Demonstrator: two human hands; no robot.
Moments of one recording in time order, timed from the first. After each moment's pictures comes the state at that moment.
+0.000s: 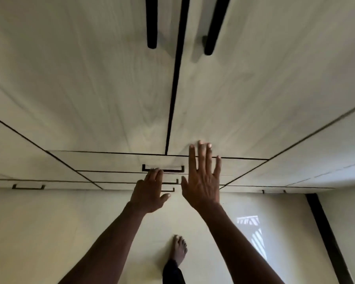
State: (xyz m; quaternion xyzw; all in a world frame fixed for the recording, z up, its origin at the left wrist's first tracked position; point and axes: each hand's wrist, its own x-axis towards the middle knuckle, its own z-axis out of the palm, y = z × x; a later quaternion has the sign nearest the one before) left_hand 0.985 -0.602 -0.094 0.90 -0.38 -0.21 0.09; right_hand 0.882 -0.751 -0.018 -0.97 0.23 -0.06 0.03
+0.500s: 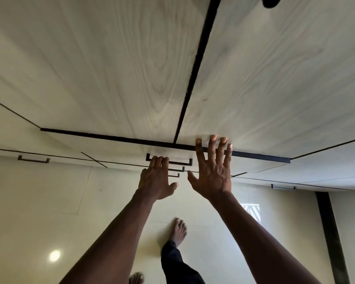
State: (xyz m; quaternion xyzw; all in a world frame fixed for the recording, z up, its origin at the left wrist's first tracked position) left_hand 0.989 -0.626 -0.121 0.92 -0.29 -0.25 0.07; right_hand 0.898 -0.794 -0.078 -0.98 0.17 -0.02 -0.05
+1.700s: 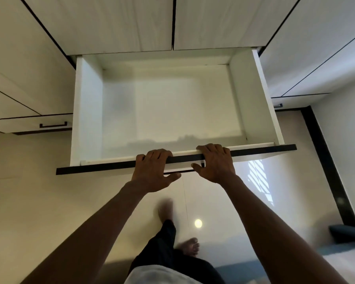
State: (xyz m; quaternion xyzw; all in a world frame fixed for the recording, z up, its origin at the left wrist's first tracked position) left_hand 0.747 -0.365 -0.071 0.87 -0.44 -0.20 0.07; right_hand 0.611 -0.564 -0.067 -0.95 0.26 0.12 0.12
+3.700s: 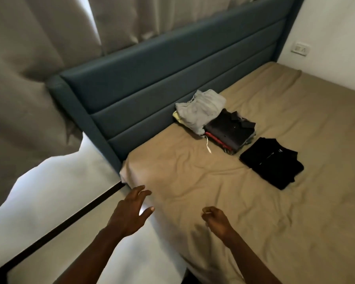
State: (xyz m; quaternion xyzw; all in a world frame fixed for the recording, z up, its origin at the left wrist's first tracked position) left_hand 0.005 -0.830 0.024 0.08 -0.96 -0.24 -0.09; right_hand -0.076 -0.520 -0.051 0.11 0.81 -0.48 0.34
